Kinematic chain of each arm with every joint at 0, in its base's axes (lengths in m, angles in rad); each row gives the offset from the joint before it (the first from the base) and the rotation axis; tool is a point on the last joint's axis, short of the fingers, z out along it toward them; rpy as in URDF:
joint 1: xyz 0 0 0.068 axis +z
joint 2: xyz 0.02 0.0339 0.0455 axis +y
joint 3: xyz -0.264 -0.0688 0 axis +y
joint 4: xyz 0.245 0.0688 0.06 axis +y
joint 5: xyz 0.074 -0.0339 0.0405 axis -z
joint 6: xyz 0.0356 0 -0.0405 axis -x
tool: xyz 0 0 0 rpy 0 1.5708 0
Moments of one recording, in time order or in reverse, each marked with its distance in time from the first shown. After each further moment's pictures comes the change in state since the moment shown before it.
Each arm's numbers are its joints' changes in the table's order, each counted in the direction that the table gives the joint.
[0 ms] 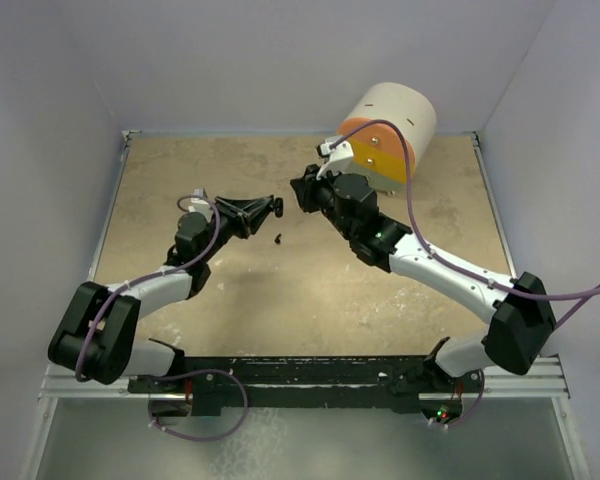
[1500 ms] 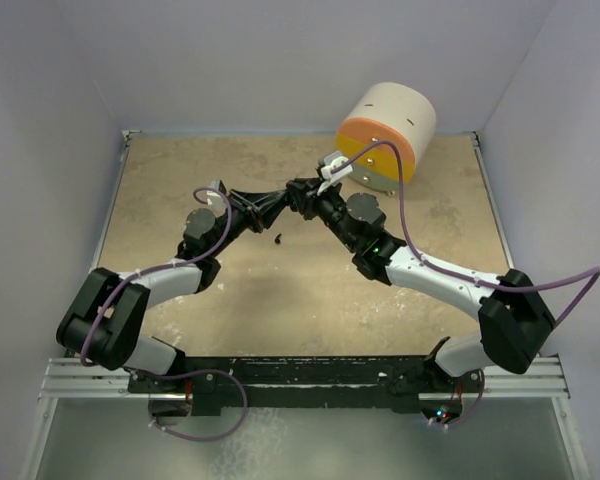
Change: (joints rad) left arm -0.075 0.113 -0.074 -0.185 0.063 0.152; right arm -0.014 -0.005 0.212 -0.441 -0.140 0.179
